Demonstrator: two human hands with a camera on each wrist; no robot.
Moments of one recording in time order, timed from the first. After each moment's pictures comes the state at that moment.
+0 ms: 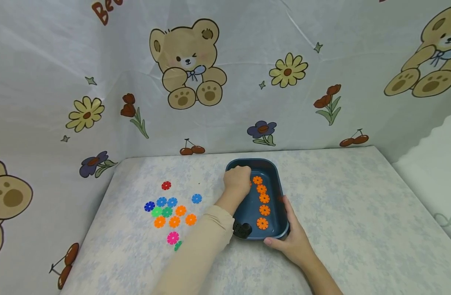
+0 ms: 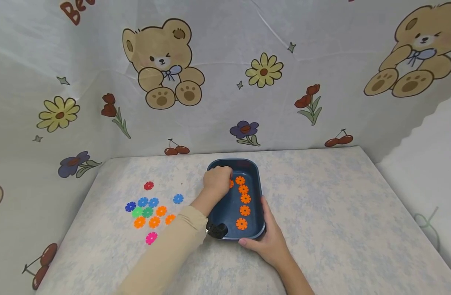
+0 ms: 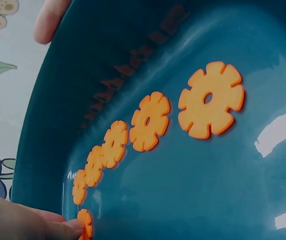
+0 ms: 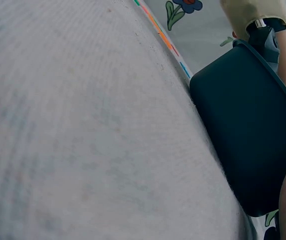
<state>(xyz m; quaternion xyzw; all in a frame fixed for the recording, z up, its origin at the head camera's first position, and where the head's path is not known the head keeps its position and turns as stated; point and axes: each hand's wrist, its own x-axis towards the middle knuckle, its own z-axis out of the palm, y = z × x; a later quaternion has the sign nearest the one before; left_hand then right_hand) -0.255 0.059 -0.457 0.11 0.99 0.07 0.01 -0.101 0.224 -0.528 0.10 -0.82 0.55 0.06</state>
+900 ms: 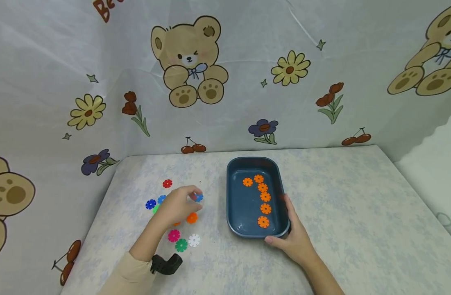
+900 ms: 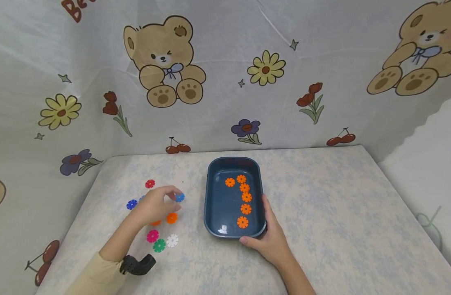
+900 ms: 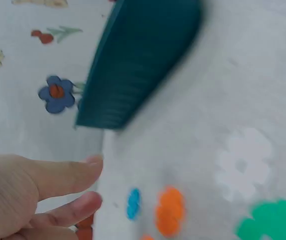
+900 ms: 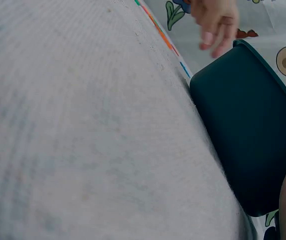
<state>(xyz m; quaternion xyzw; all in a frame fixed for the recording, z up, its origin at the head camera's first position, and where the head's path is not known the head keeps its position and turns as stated) -0.178 -0.111 -0.430 0.05 0.94 0.30 0.13 -0.102 0.223 -0.528 0.09 -0.83 0.54 0.07</state>
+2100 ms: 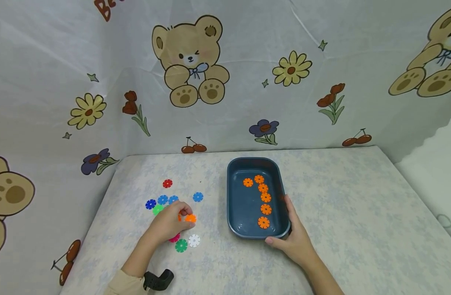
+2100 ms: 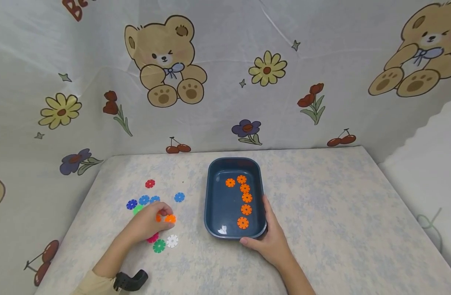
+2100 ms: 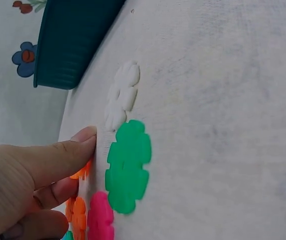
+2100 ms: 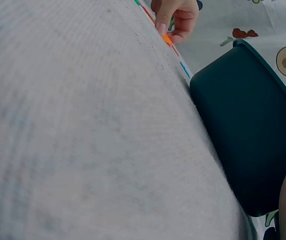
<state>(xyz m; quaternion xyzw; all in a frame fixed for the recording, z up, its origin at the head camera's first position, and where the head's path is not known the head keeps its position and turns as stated) -0.153 -0.145 -0.479 0.05 0.95 0.29 0.13 -0.102 0.223 -0.529 0.09 -0.83 0.55 0.06</state>
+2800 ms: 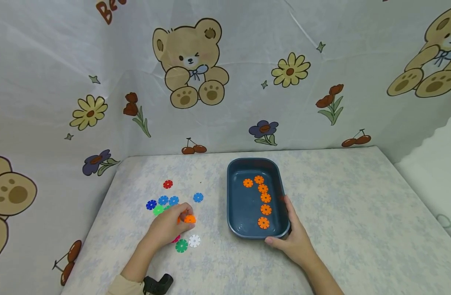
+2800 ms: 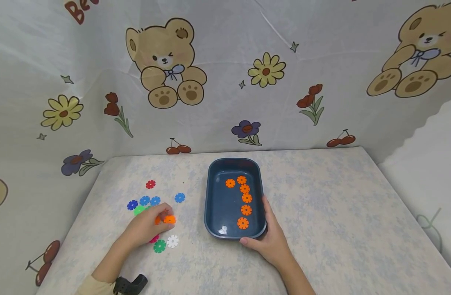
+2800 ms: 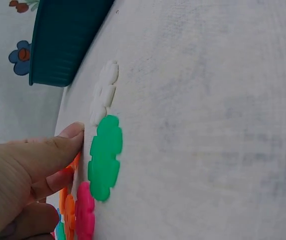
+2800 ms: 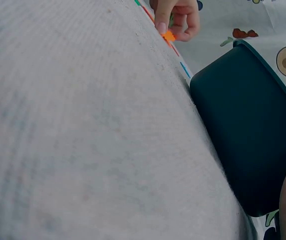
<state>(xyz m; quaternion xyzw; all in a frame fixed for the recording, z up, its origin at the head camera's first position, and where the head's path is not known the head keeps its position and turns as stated) -0.149 -0.150 -0.486 0.07 0.95 0.27 0.10 -0.102 0.223 -0.530 0.09 -0.83 0.55 0.07</state>
